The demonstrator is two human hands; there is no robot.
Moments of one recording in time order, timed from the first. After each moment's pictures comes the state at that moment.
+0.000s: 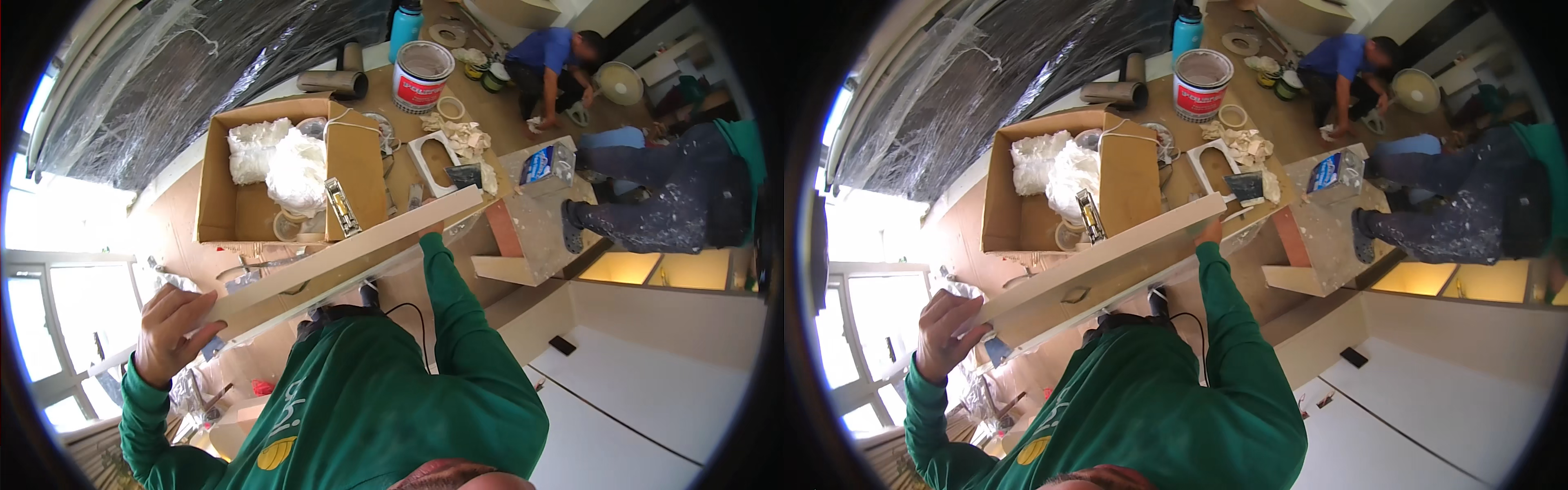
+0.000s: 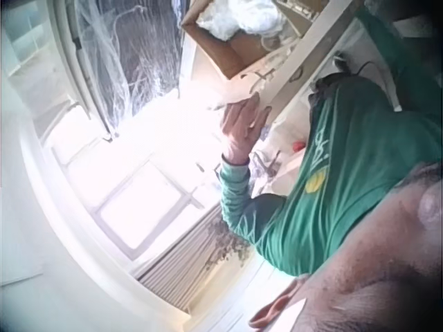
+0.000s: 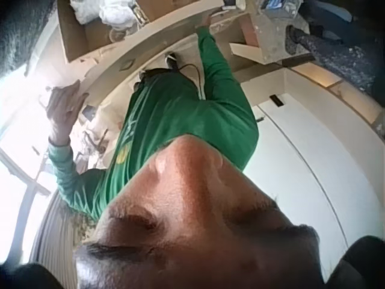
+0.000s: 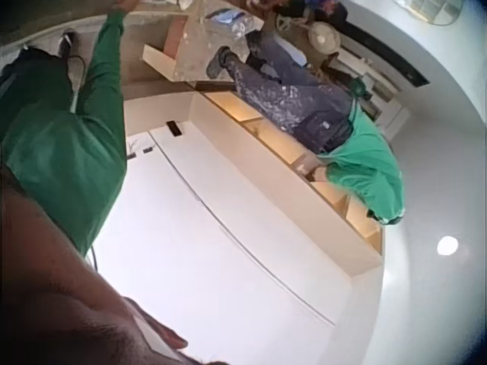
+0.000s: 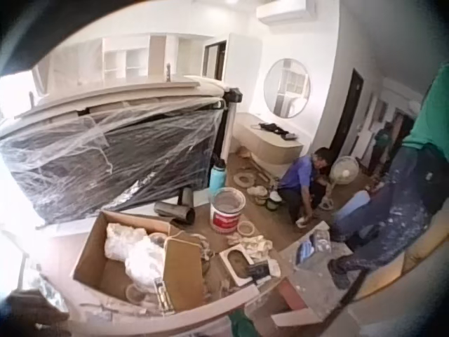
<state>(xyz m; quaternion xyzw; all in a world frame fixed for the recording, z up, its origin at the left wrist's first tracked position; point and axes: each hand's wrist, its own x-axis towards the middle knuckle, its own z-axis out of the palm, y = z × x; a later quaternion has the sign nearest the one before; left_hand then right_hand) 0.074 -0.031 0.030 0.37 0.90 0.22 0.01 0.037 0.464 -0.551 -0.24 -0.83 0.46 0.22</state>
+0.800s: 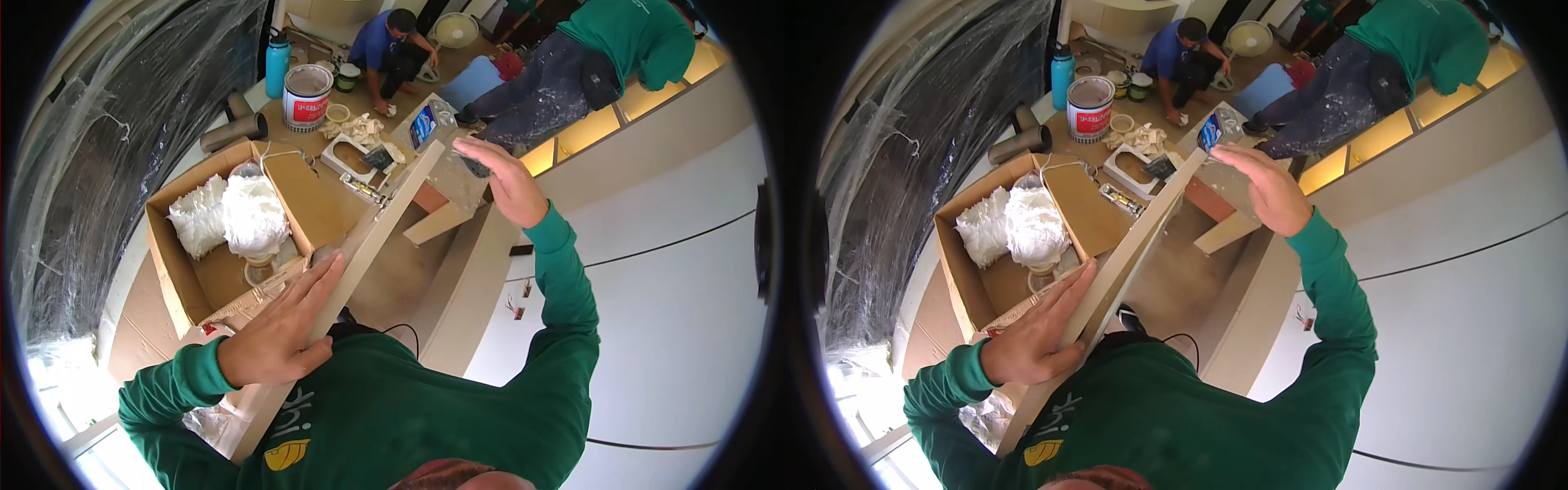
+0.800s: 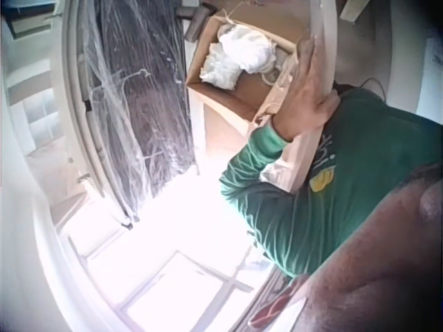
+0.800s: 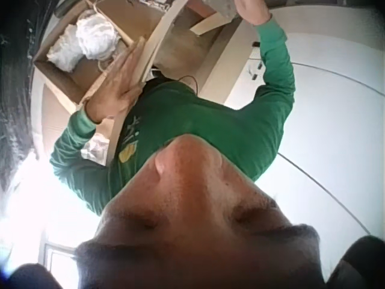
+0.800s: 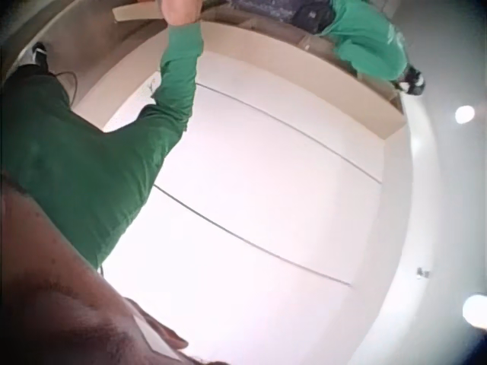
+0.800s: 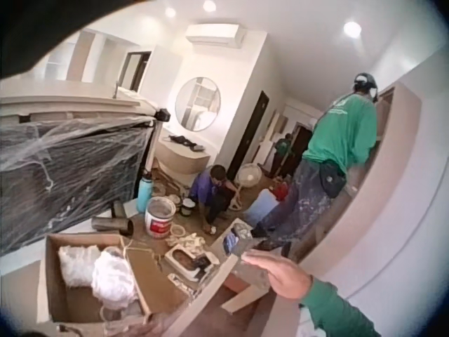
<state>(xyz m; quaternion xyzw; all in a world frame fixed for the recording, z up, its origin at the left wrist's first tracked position) -0.006 -0.010 -0.011 0.63 0.59 0.36 0.35 0.172 0.389 0.056 -0.03 -0.98 0.18 0.11</state>
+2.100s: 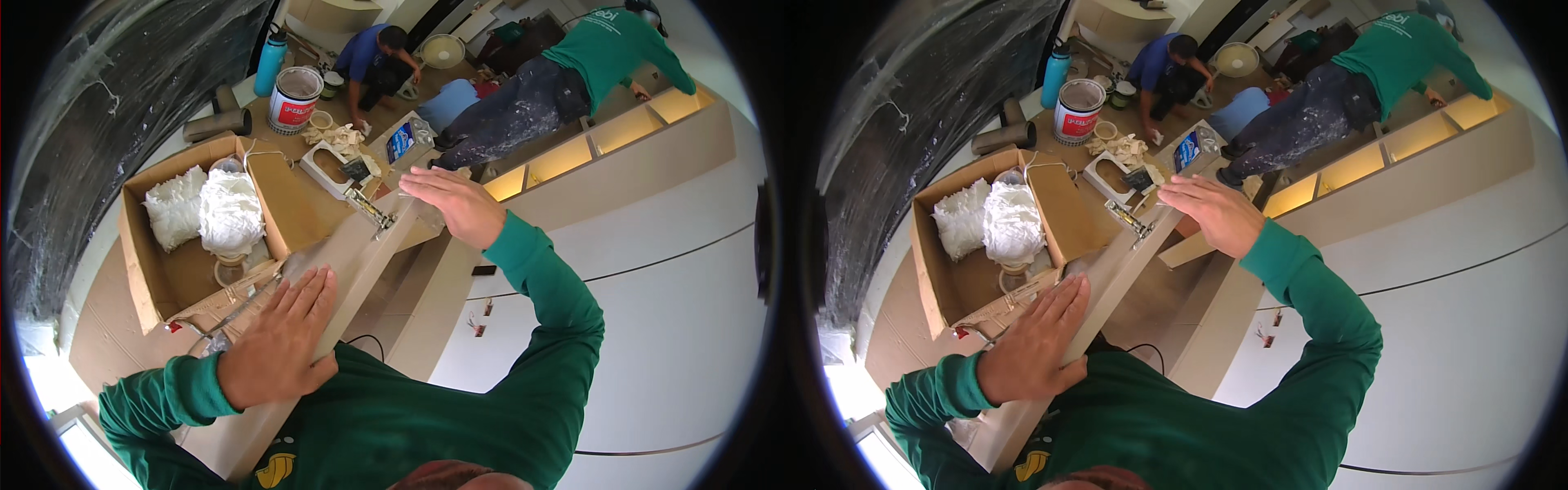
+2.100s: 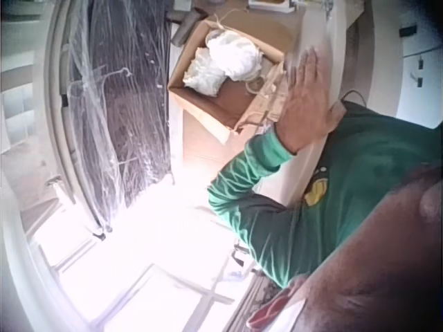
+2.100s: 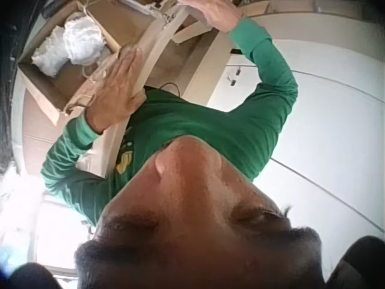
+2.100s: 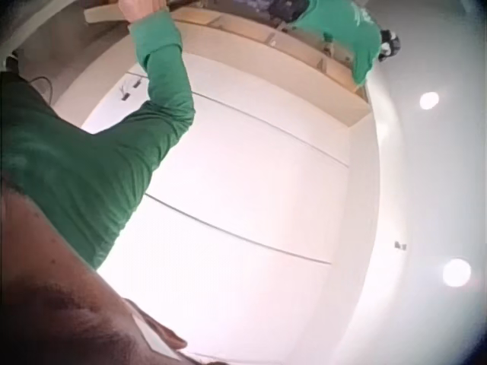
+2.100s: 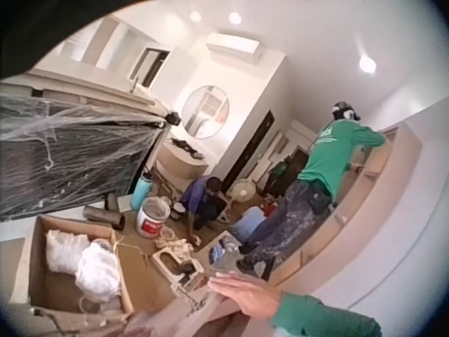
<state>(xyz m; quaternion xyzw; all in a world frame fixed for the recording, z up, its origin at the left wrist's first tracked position) 0.025 -0.021 -0.015 0.65 0.66 0.31 0.20 0.138 0.350 0.058 0.10 -0.99 0.01 -0.02</state>
